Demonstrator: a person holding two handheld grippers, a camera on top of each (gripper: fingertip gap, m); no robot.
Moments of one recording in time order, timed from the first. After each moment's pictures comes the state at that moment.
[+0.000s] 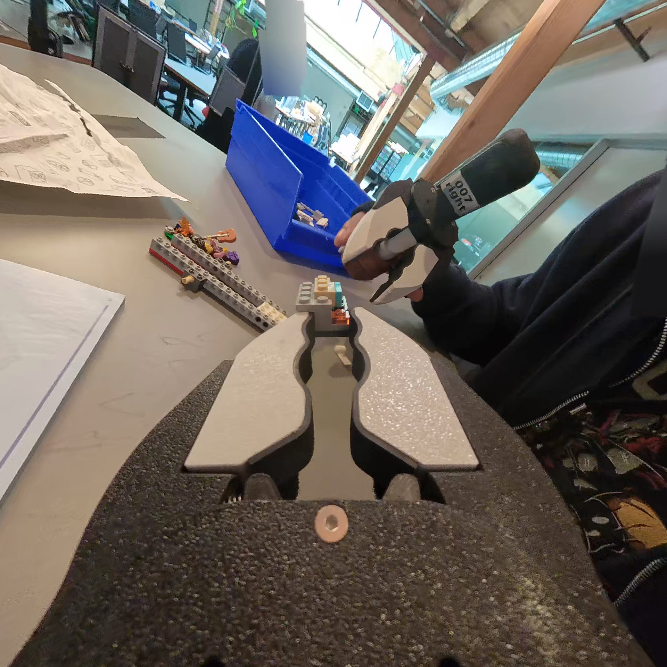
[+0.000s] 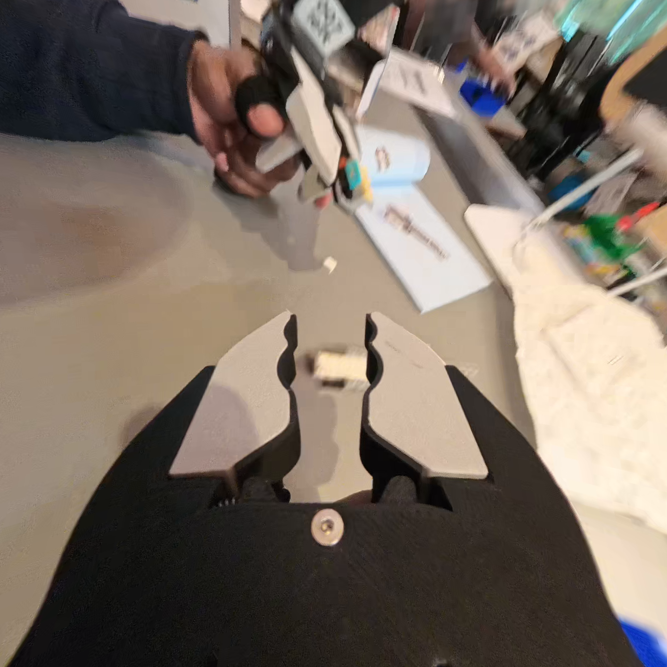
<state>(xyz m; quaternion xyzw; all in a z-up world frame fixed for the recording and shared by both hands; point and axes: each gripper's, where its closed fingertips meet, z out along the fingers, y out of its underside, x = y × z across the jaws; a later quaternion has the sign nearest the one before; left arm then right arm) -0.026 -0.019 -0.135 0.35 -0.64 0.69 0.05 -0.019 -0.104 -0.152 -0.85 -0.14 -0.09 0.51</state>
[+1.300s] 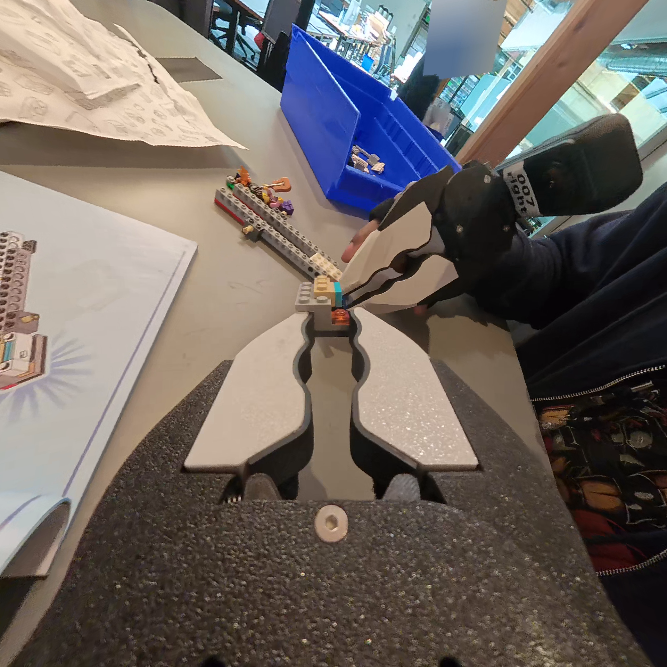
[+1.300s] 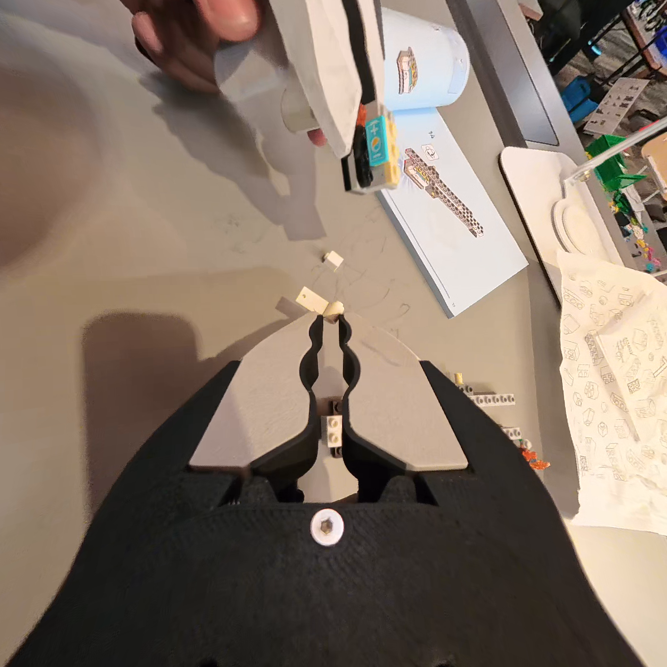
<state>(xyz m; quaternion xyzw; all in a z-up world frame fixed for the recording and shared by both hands) -0.027 0.013 -0.158 0.38 -0.70 0.60 0.00 -0.017 -0.036 -0.198 -0.89 -0.13 -0.15 0.41</state>
